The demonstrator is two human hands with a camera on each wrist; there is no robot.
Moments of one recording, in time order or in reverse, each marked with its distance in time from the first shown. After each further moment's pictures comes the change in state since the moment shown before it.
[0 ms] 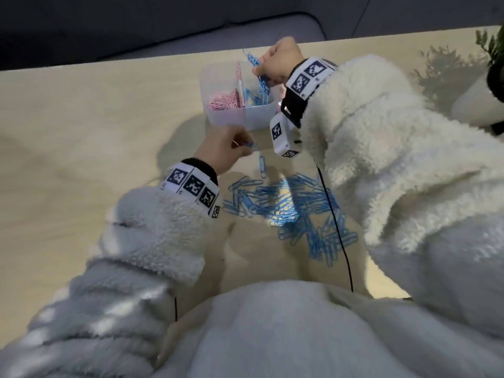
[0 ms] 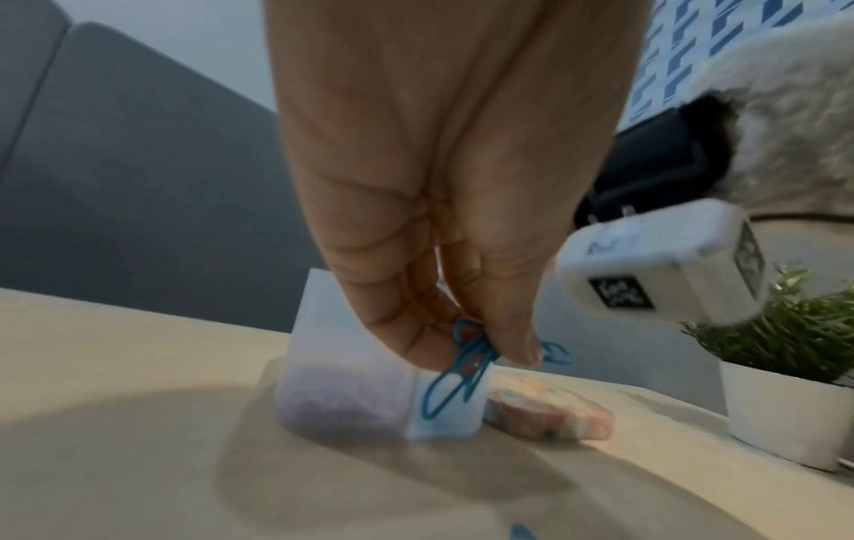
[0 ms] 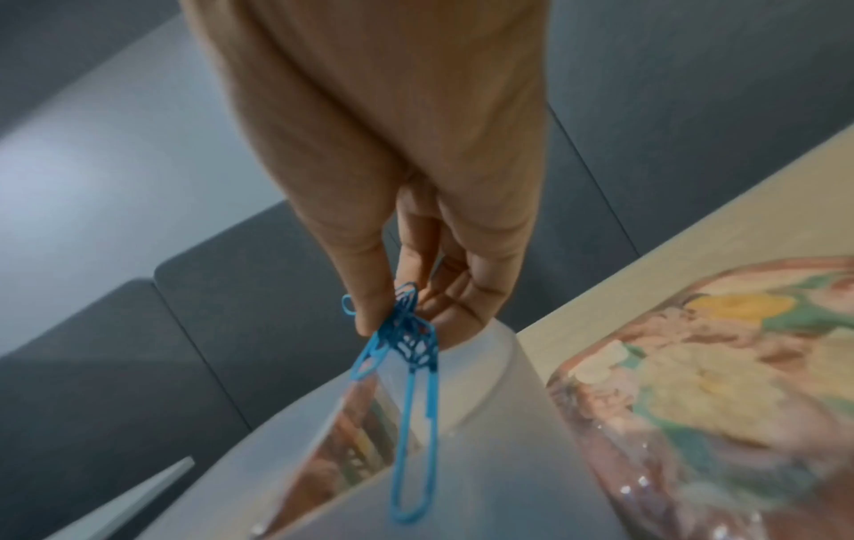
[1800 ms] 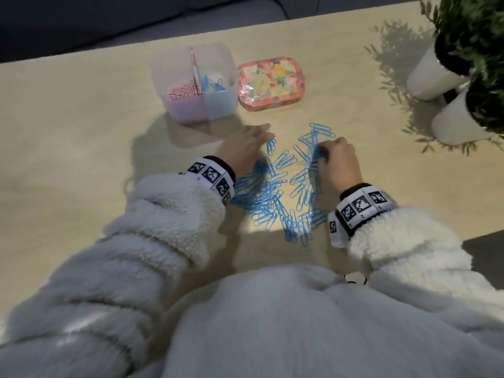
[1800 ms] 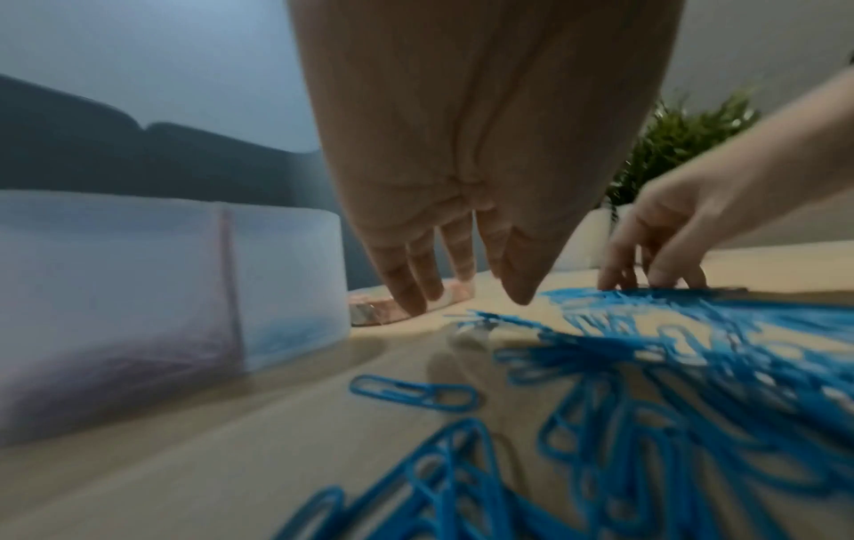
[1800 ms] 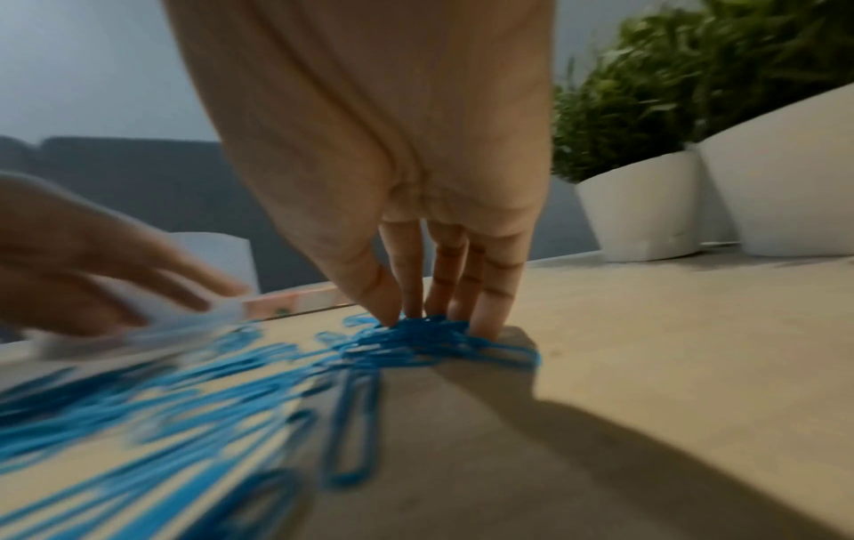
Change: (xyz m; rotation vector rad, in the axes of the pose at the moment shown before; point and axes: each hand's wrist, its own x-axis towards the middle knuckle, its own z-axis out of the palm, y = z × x) left_hand 0.026 0.024 0.083 0.582 -0.239 0.404; right_hand -0.171 0.203 -0.027 -0.469 0.241 0.128
